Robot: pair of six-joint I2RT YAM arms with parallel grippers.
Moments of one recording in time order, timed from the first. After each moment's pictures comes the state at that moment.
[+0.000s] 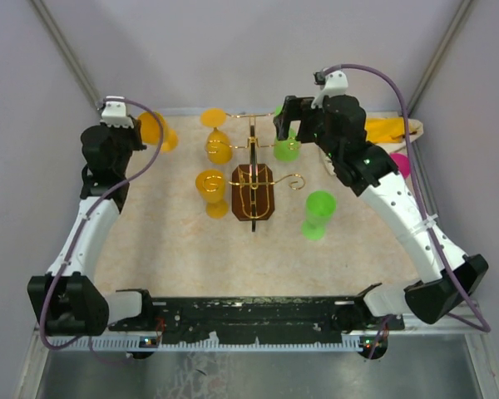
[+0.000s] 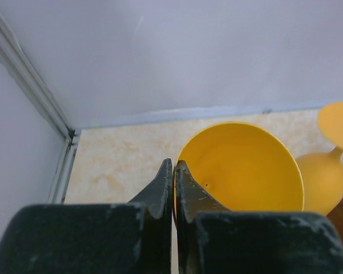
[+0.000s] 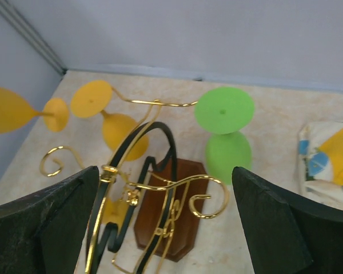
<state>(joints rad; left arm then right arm) -0.02 1.24 1.03 0.19 0.04 0.06 0.54 1.32 1.52 -0.36 0.20 0.24</state>
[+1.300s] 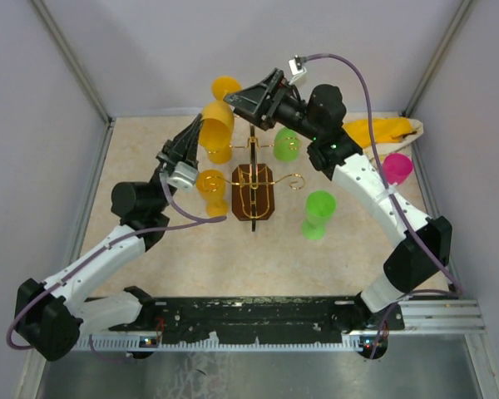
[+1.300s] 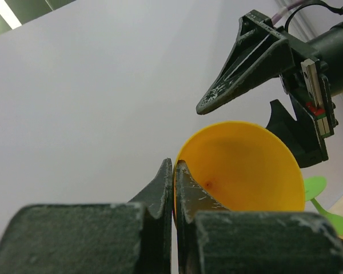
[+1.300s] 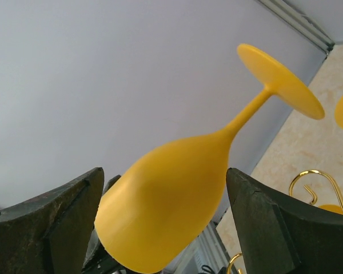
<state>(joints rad) -0.59 1.09 0.79 1.01 0.16 0.64 0.54 1.55 1.54 0.23 -0.49 1.12</state>
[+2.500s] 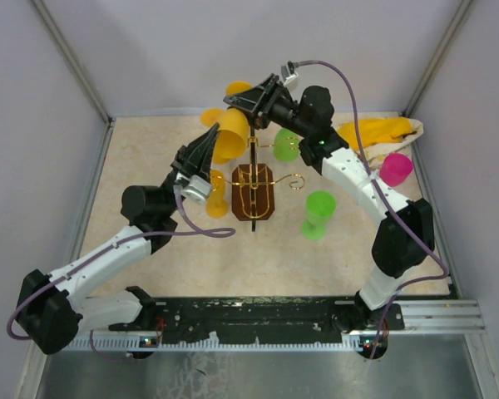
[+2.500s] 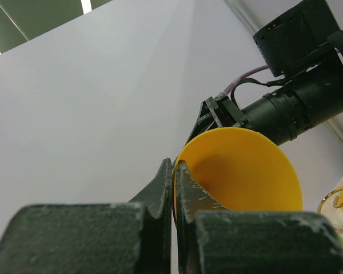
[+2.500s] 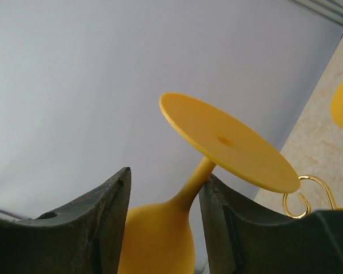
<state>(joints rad) -0.68 1.12 0.77 1.06 0.22 0.71 0.52 1.68 1.53 0.35 -0.54 1.29</state>
